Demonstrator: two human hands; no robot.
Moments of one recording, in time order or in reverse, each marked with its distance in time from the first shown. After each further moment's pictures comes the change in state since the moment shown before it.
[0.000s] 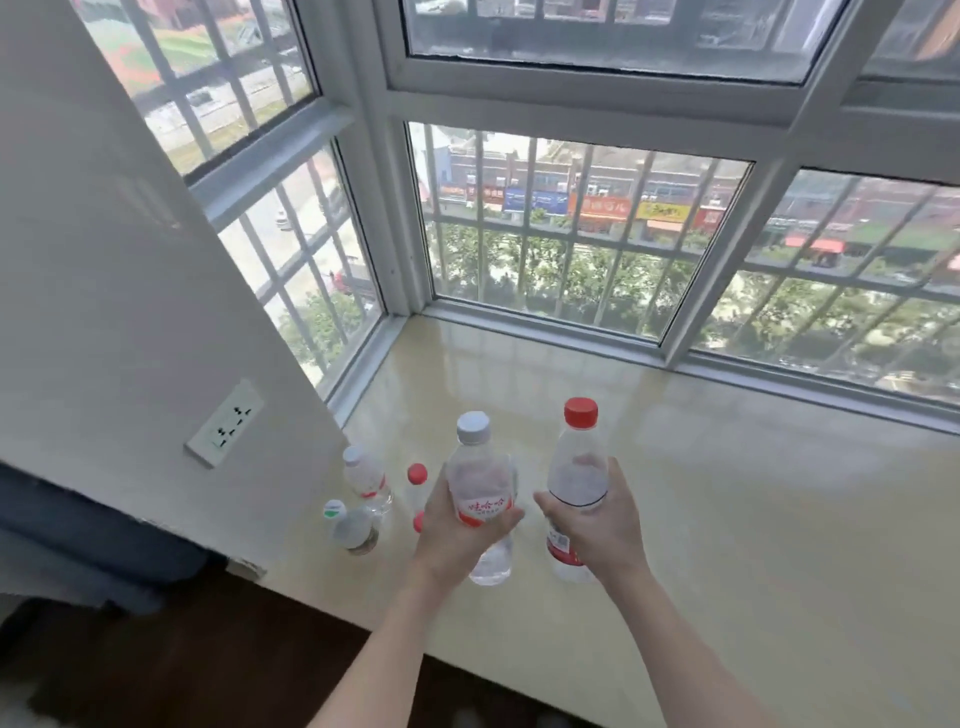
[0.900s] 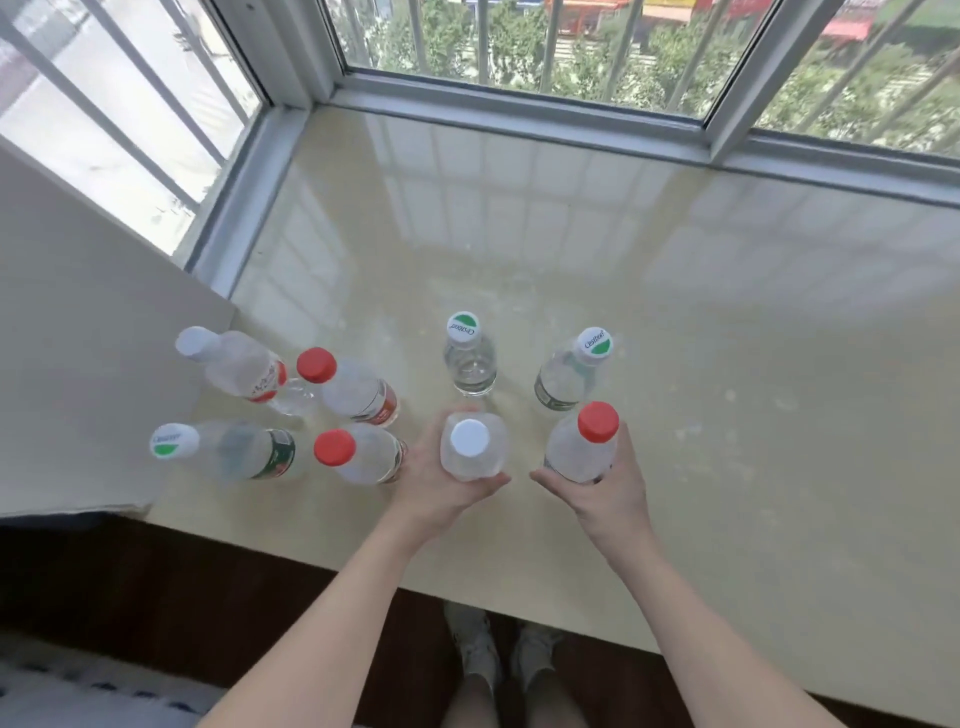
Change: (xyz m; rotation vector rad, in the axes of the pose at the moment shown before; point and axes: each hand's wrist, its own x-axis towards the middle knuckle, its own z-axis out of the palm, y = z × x) left_hand 0.088 -0.223 0.033 0.224 -0.186 -0.175; right_hand 0.043 0.238 0.026 -0.080 0.021 0.159
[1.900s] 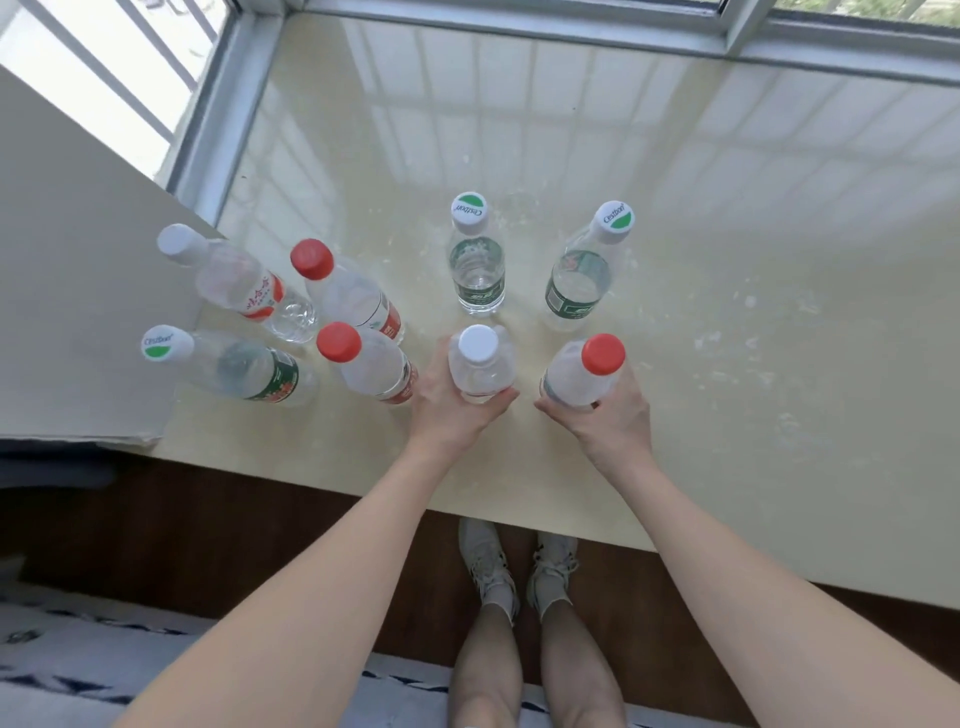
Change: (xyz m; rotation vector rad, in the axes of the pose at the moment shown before) left_hand -0.005 -0.040 0.016 0.165 0.170 0.075; right_hand -0.015 0.038 0.020 -0.157 0.103 -0.050
